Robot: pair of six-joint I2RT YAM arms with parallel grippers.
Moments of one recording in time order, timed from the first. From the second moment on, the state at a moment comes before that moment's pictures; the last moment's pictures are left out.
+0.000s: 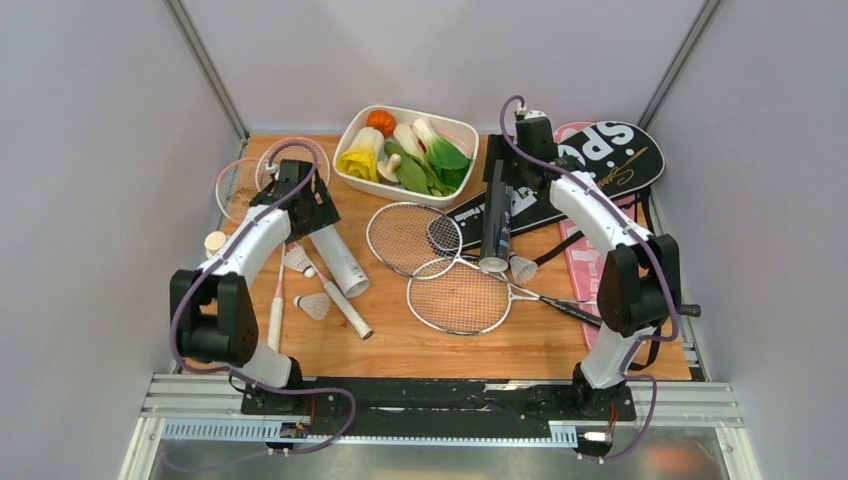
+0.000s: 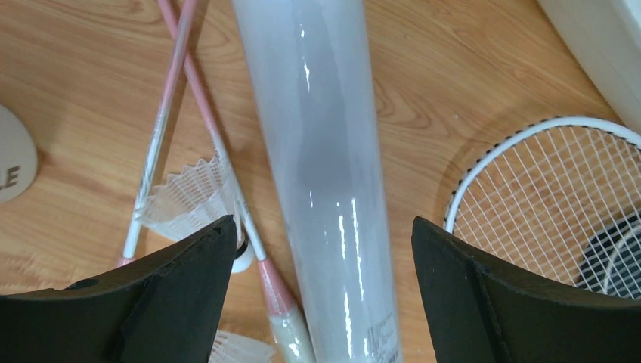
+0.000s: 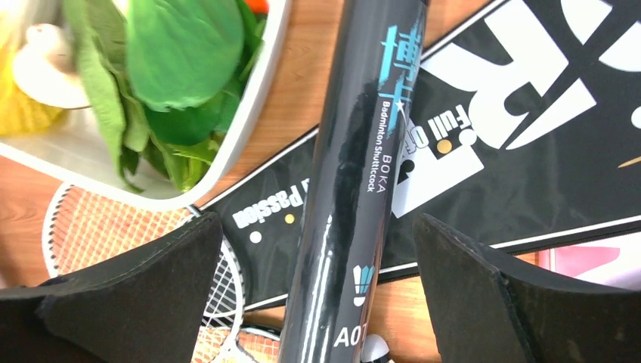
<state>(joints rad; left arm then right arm) -0.12 1.47 1.10 -0.57 -0.19 -0.52 0.31 1.78 1.50 -0.41 0.10 0.33</state>
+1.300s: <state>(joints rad) -0.09 1.64 1.10 -0.50 -0.10 -0.61 0.32 1.62 1.45 -0.40 -0.17 0.30</state>
